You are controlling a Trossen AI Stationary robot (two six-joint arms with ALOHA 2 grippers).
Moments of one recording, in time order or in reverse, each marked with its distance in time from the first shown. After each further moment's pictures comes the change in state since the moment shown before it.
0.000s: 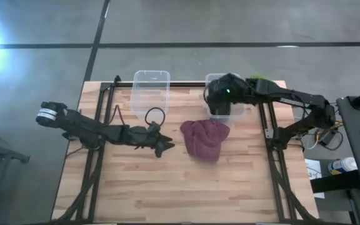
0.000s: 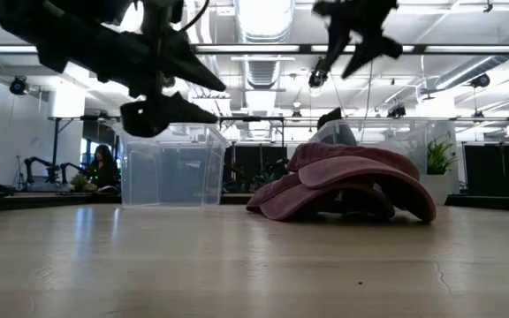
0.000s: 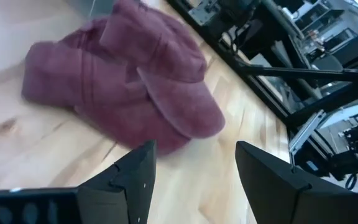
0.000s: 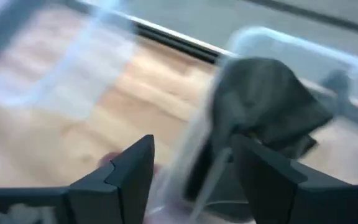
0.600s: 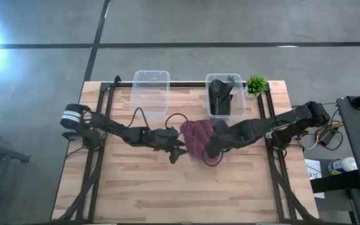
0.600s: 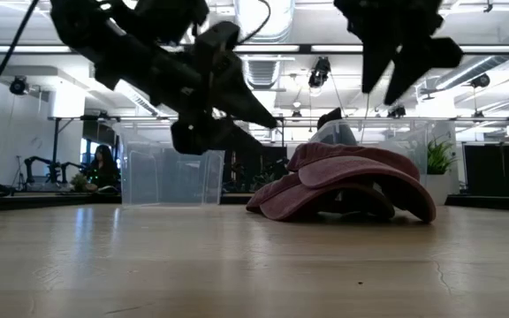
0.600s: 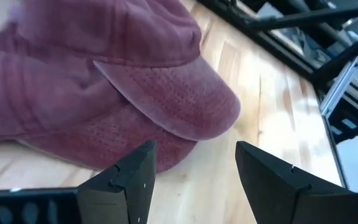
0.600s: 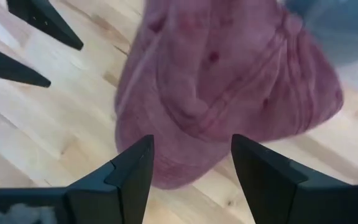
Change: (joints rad) left arm 0.029 0.327 0.232 -0.009 0.119 0.201; right arm 0.503 0.108 -0.154 -0.083 -0.080 0.505
